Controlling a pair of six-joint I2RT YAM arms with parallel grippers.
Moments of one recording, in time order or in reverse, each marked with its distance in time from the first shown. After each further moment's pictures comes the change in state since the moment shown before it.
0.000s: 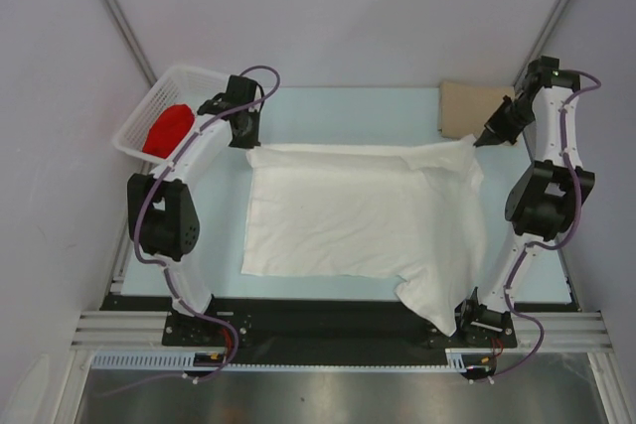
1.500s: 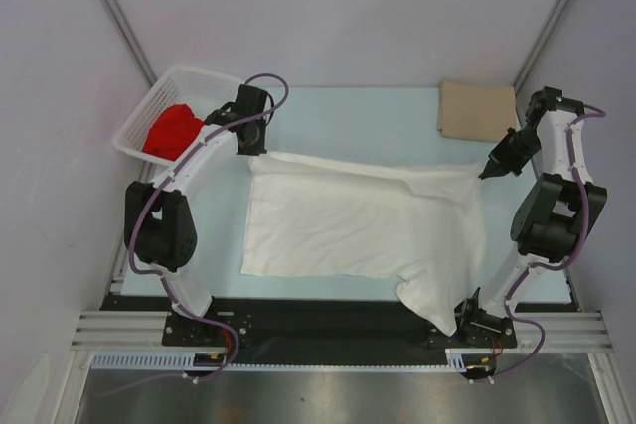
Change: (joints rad) left arm -0.070 -0.089 -0.134 0.038 -0.087 -0.057; right arm -0.064 -0.227 -0.424 0.055 0.057 -0.016
